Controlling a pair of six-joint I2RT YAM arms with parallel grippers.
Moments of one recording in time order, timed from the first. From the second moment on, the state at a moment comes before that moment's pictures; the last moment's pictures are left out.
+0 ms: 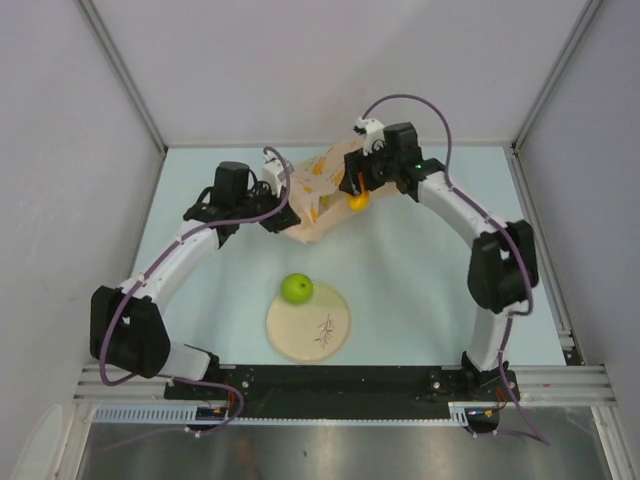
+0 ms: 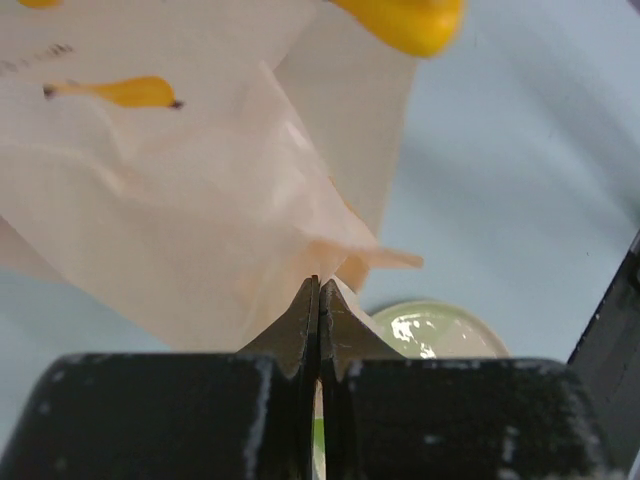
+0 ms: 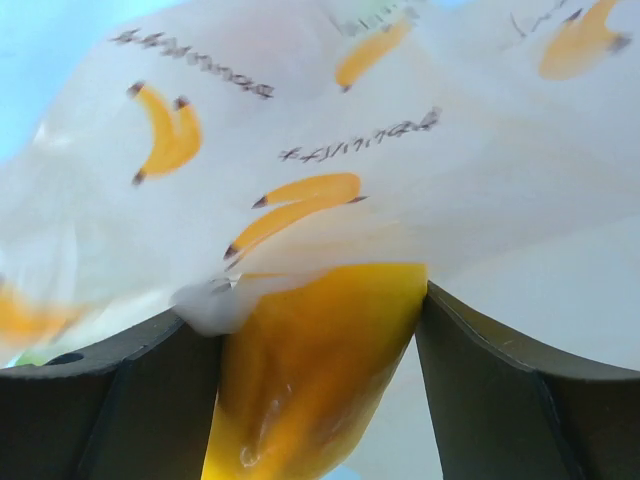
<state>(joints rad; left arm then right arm) -0.33 1.40 1.10 -0.34 0.60 0.06 0.43 1.95 1.67 -0.32 -0.36 0.03</state>
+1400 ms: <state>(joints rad) -0.31 1.28 1.14 -0.25 0.58 -0.11 0.93 1.67 1.04 -0.29 -0.29 -0.05</state>
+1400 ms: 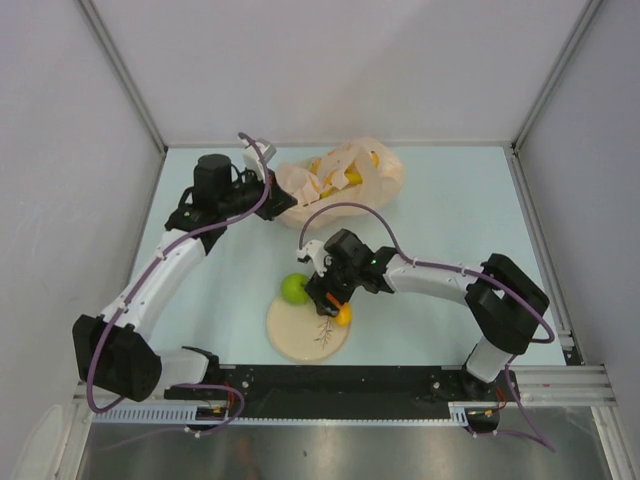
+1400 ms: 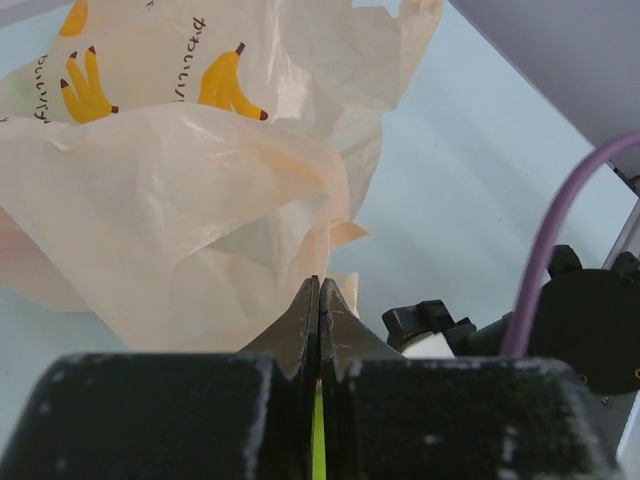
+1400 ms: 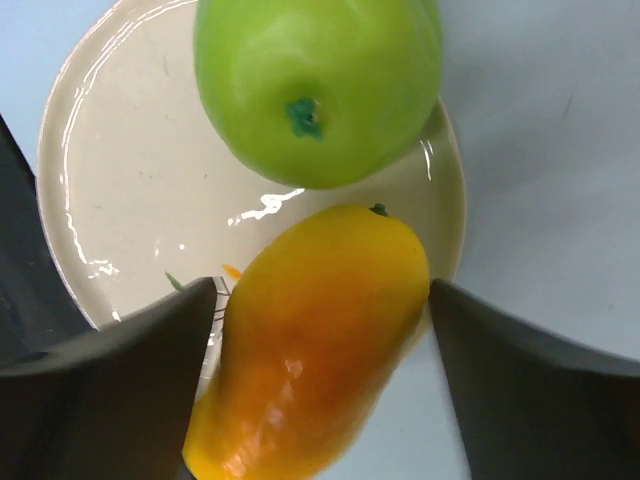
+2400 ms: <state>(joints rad) -0.30 1.23 1.04 -0.36 0.64 0.08 0.54 1.70 1.32 -0.24 -0.37 -0.28</state>
